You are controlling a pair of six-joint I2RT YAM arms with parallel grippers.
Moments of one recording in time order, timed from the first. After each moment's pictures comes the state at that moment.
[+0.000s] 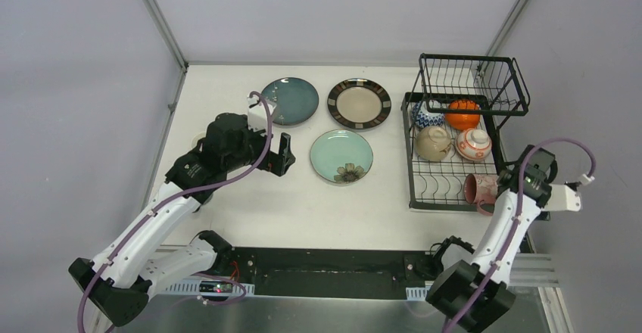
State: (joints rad) left arm -0.60 0.90 1.00 -0.56 0.05 -0.18; right arm -0.57 0.92 0.88 -1.01 0.48 0.98
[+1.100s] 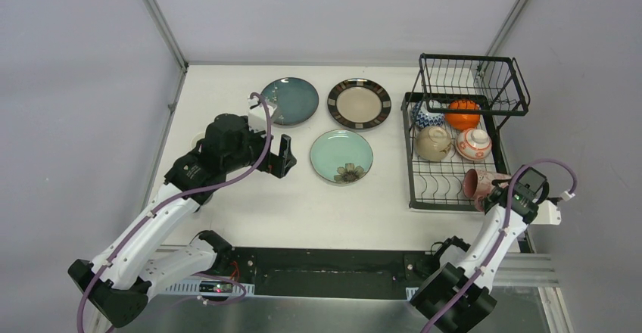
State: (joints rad) left arm -0.60 0.89 1.00 -0.55 0.10 -0.19; right arm -0.71 0.79 0.64 -0.91 0.23 0.89
